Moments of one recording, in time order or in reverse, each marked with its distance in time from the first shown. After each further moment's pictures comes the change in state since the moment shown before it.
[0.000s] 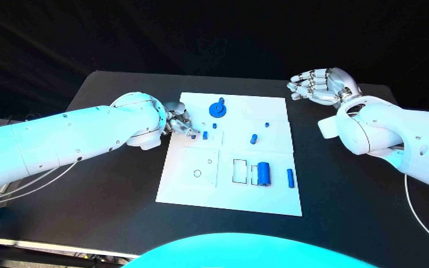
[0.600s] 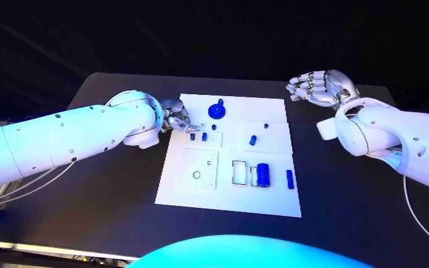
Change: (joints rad) left arm -0.002 -0.018 0.032 0.021 -0.003 -0.017 0.006; left_hand -0.060 0.020 -0.093 0.012 -0.014 0.000 0.000 -0.014 -0.007 -0.006 0.006 -0.009 -0.007 0.000 0.000 0.000 0.000 0.000 0.000 0.000 -0.008 -0.007; right arm -0.003 0.001 0.000 -0.002 0.000 0.000 0.001; right_hand -0.005 0.005 0.000 0.000 0.000 0.000 0.000 0.000 -0.006 -0.004 0.004 -0.005 0.000 -0.011 0.011 -0.023 -0.024 0.000 -0.055 0.013 -0.004 -0.038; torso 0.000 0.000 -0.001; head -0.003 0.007
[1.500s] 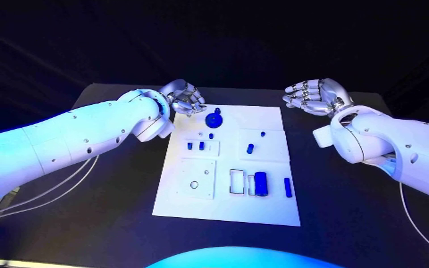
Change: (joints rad) left arm 0.011 0.116 0.038 -0.174 0.232 -0.288 0.363; left_hand 0.393 -0.036 0.068 -0.057 -0.042 -0.260 0.169 -0.267 -0.247 -0.537 0.176 -0.493 -0.537 -0.449 0.153 -0.560 -0.610 0.094 -0.513 0.134 -0.523 -0.631; right arm -0.001 0.005 0.000 -0.010 -0.006 0.007 0.013; right_hand 0.089 -0.018 0.105 -0.041 0.000 0.031 0.009 -0.008 -0.016 0.008 -0.007 -0.041 -0.002 0.006 -0.006 -0.004 -0.036 0.000 -0.019 0.000 0.000 -0.063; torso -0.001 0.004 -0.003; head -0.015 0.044
